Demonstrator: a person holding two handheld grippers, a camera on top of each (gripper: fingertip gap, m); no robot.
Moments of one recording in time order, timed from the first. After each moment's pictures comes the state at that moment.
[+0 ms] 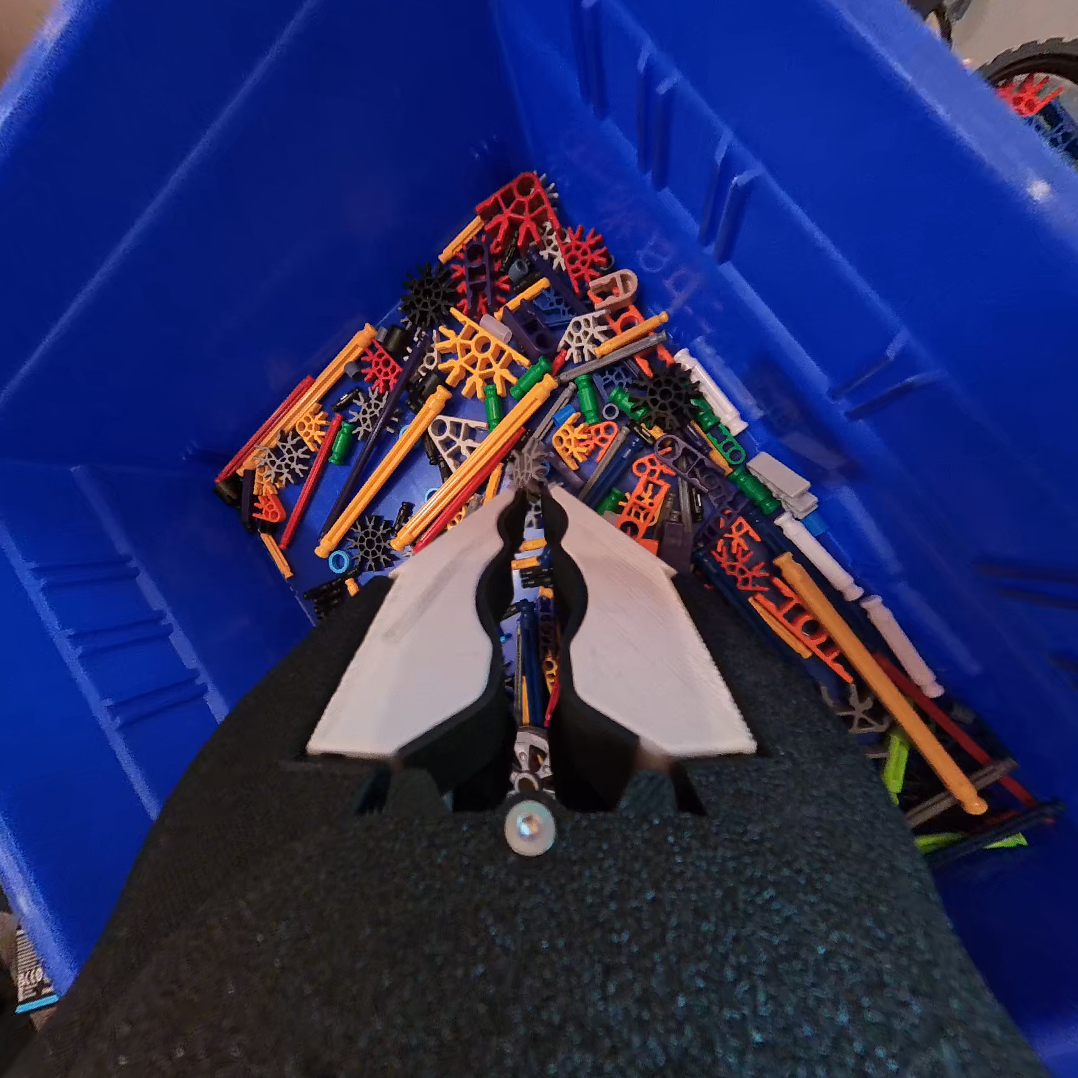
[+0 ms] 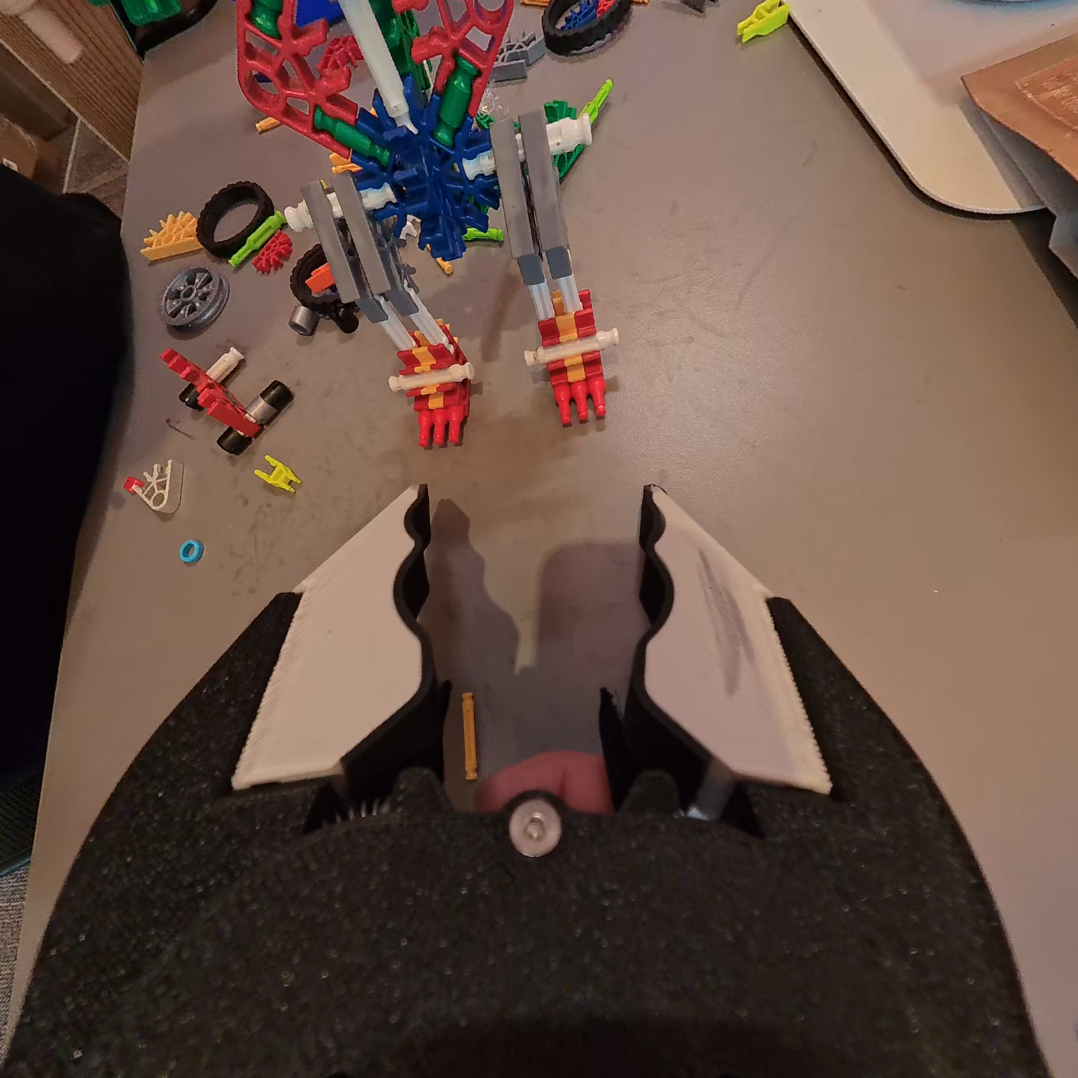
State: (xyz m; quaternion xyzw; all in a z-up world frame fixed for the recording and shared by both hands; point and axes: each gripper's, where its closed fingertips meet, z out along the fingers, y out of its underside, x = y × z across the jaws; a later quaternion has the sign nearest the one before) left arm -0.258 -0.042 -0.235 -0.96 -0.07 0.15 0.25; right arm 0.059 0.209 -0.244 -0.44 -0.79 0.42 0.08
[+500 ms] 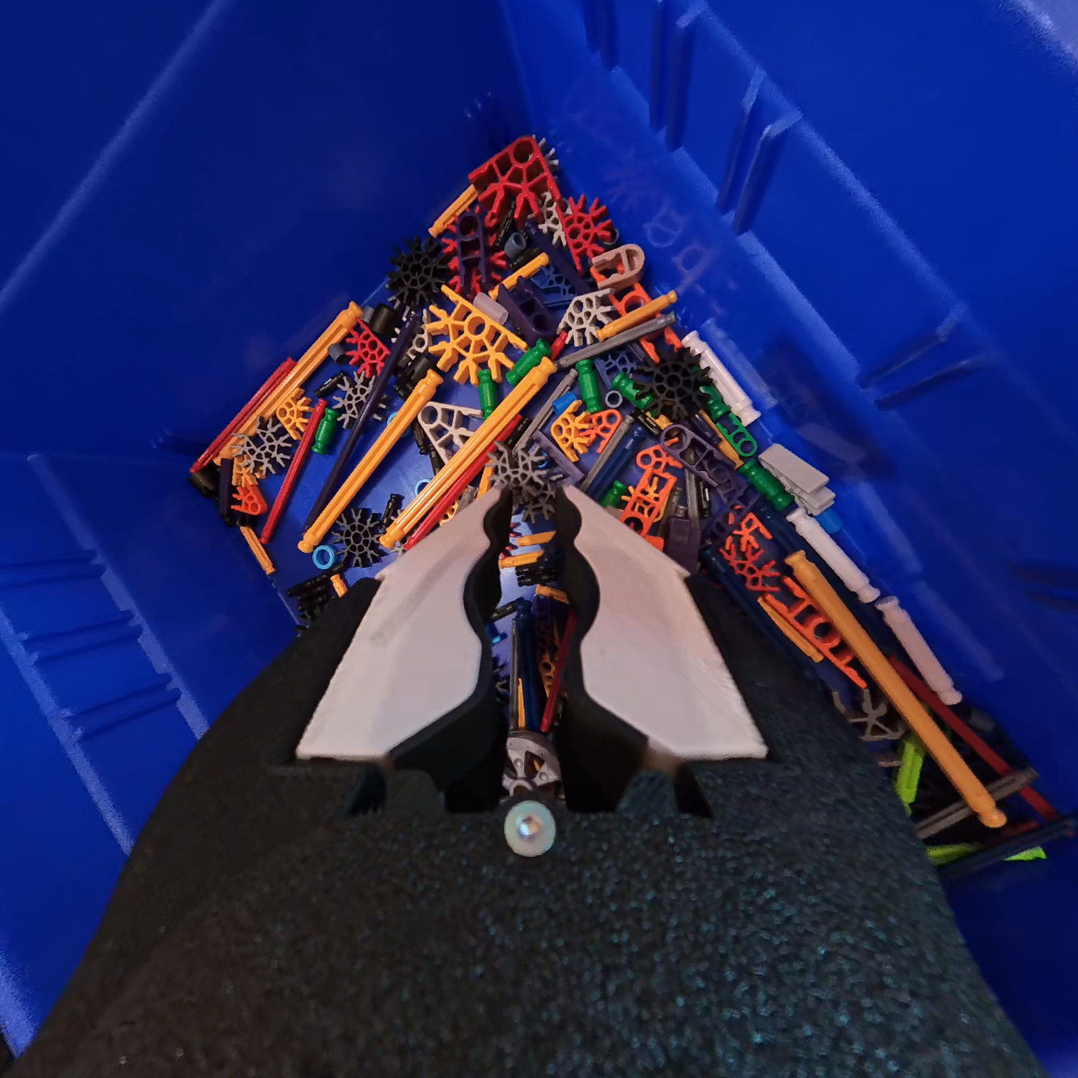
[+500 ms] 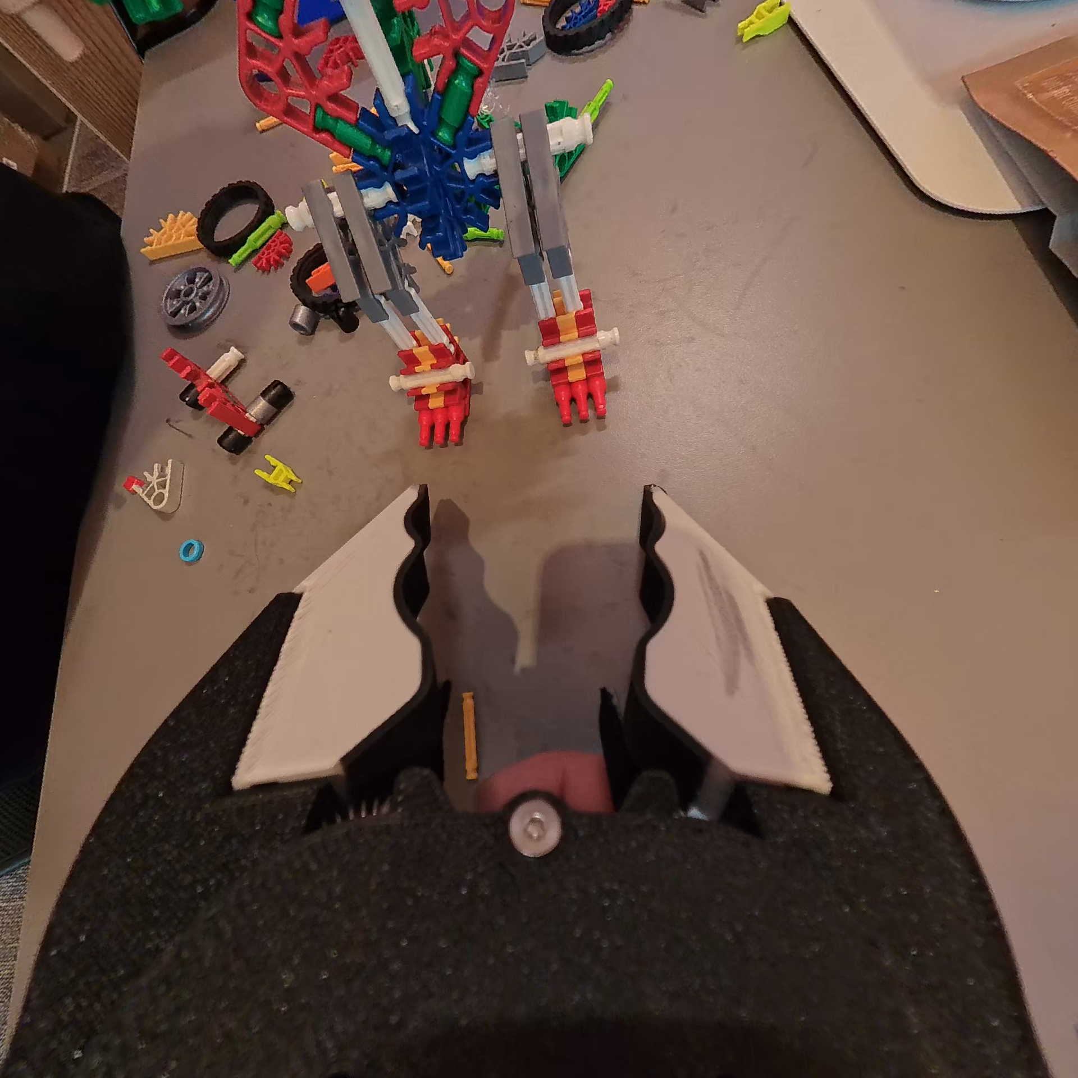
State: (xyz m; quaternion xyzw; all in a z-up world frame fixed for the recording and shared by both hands) left arm -0.259 -0.044 -0.244 -0.96 -0.07 0.14 0.24; right arm 0.059 0.209 -0.244 -0.44 -0.79 0.42 0.08
